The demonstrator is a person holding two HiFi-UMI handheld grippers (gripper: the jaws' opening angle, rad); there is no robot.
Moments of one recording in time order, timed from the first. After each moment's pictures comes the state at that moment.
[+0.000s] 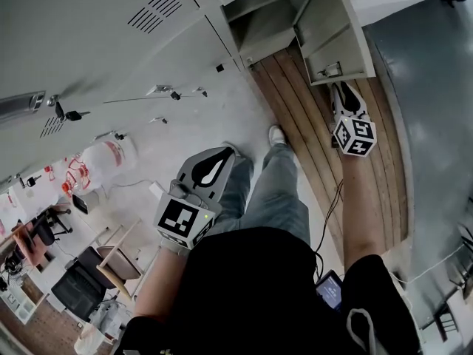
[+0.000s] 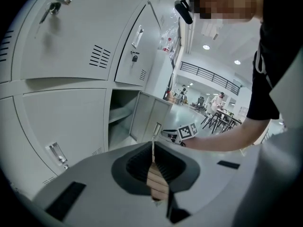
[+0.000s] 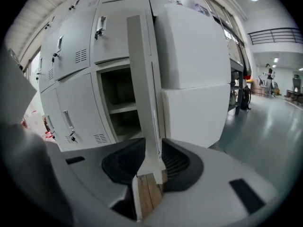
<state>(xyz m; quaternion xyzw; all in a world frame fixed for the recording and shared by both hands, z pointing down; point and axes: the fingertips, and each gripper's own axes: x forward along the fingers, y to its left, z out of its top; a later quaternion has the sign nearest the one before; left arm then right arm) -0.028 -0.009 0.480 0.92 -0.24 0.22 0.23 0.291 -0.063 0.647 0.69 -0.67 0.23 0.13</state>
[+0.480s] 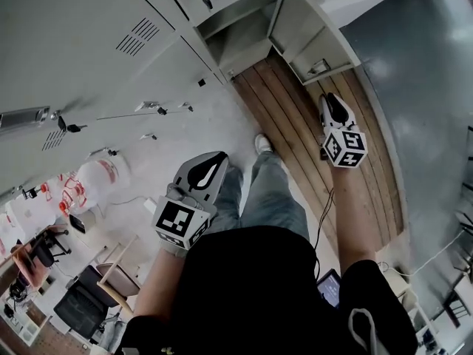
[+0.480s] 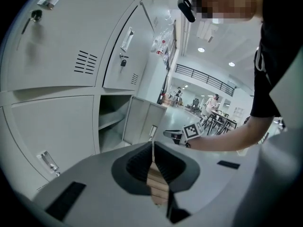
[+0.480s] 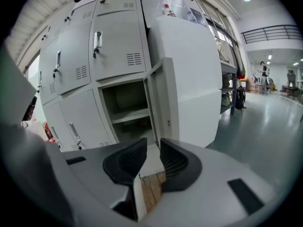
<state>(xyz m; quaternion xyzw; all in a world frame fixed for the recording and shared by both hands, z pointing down) 0.001 -0.002 0.457 0.93 -0.21 0.20 0.22 0.306 -0.027 0.589 0.71 -0.66 0.23 0.11</state>
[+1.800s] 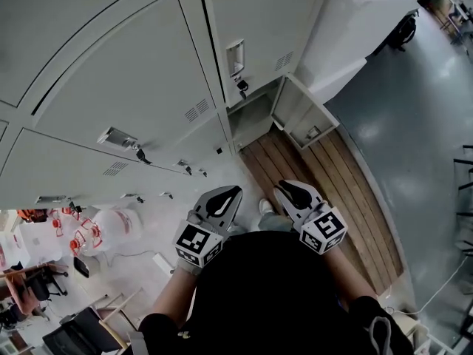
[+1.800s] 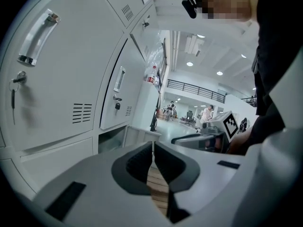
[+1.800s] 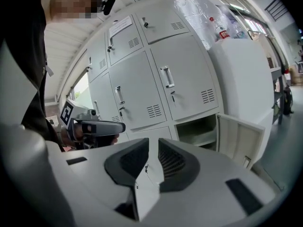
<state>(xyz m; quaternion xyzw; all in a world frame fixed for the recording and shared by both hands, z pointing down) -0.006 -0.026 0.337 0.96 -0.19 0.11 0.17 0.089 0.002 0.356 0.53 -0.82 0.21 0.04</state>
